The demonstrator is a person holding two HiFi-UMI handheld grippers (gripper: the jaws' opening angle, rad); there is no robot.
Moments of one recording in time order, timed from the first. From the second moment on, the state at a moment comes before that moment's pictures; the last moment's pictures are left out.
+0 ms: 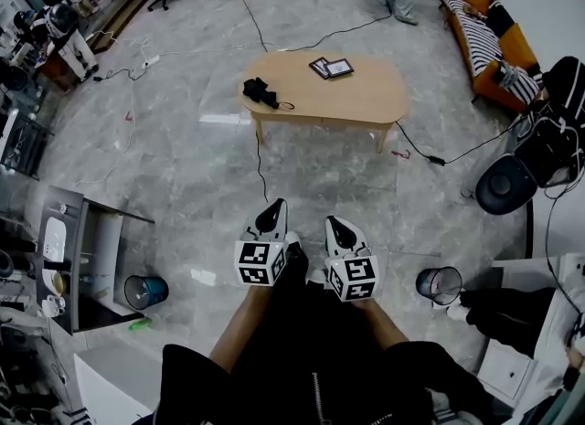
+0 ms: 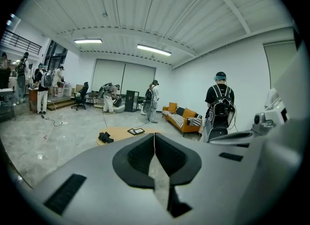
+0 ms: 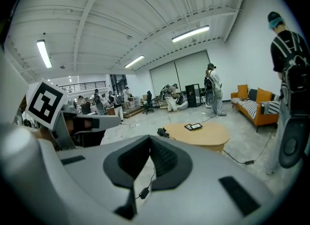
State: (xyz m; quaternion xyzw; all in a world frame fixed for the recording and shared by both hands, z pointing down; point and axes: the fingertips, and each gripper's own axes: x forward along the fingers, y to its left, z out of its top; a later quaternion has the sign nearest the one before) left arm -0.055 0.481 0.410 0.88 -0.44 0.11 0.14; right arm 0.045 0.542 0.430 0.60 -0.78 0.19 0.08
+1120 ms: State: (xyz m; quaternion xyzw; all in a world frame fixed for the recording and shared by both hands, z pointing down) left arm -0.059 0.315 0.420 0.89 -0.42 0.10 0.15; right arm 0.025 0.375 0.434 0.61 -0.76 0.19 0.11
